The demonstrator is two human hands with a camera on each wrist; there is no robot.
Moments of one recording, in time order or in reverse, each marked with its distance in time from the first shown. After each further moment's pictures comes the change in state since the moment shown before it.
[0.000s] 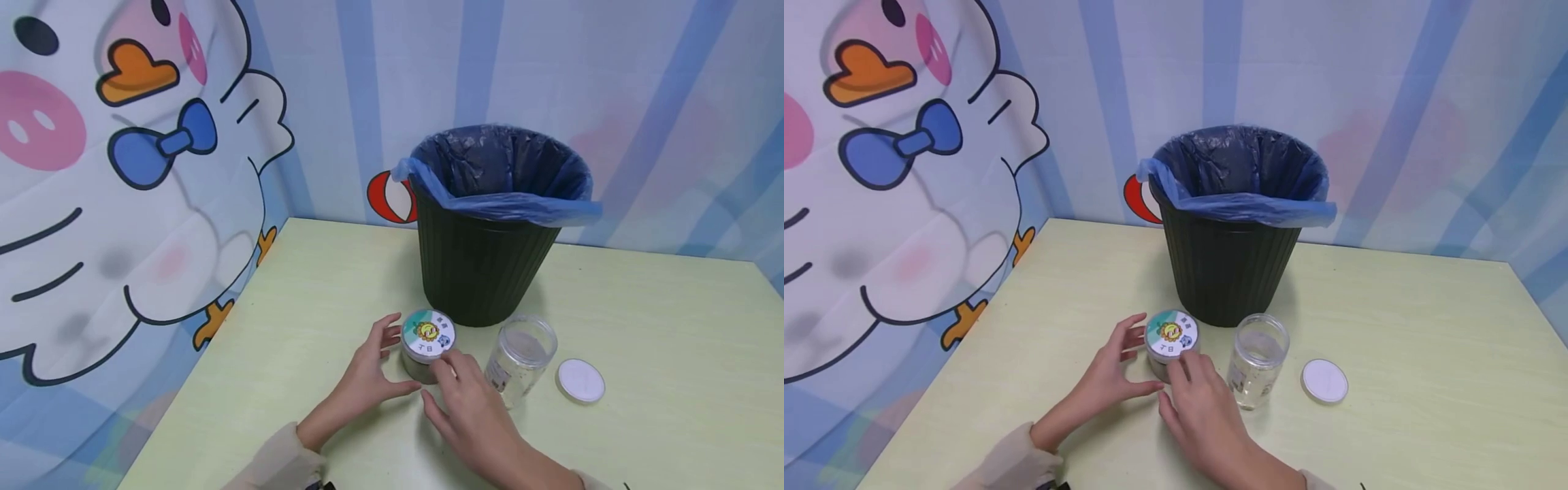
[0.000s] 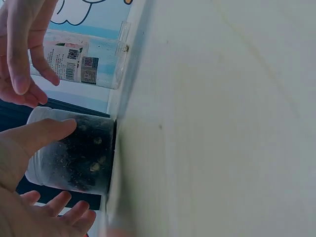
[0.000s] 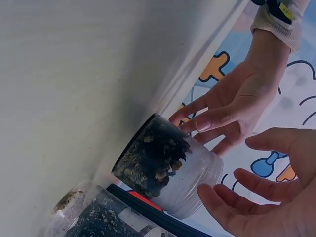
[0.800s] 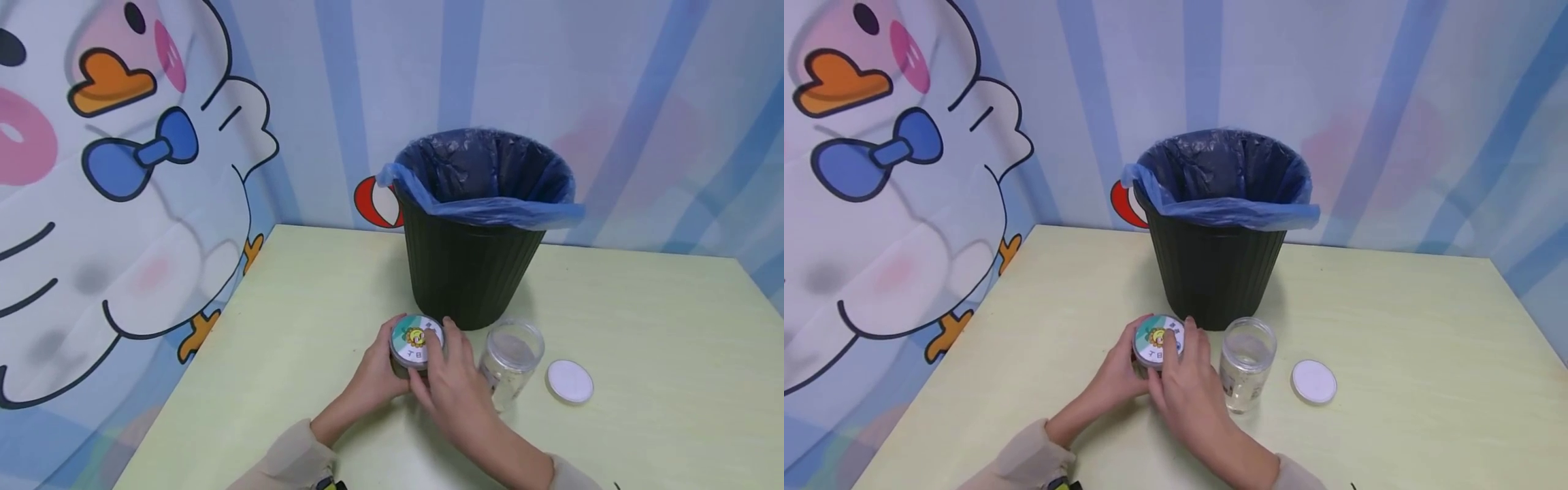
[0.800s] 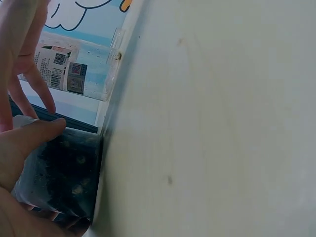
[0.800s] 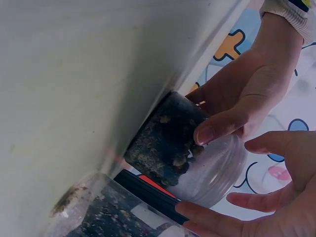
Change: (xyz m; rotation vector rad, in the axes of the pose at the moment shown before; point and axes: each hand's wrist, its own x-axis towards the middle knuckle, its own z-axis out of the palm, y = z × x) left_hand 0.023 -0.002 0.023 -0.005 0.000 0.046; right_hand 0.020 0.010 0.017 -0.093 0.106 0.139
